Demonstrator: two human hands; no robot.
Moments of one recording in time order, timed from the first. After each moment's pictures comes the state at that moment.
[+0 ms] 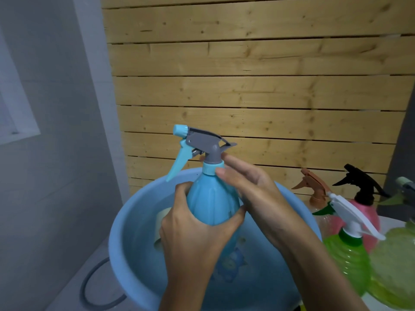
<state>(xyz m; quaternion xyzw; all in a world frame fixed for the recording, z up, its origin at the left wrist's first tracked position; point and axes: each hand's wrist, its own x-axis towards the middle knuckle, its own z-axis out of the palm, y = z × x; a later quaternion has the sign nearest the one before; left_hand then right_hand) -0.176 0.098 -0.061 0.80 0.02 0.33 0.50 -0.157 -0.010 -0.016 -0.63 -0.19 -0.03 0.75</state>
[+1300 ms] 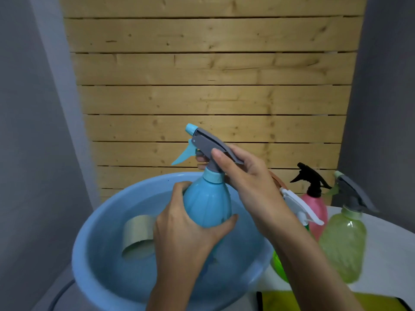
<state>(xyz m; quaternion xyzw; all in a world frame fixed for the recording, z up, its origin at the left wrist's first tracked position) -0.186 0.066 -0.053 0.84 -0.05 0.30 0.46 -0.181 -0.044 0.006 -0.65 -0.20 -0.19 0.71</state>
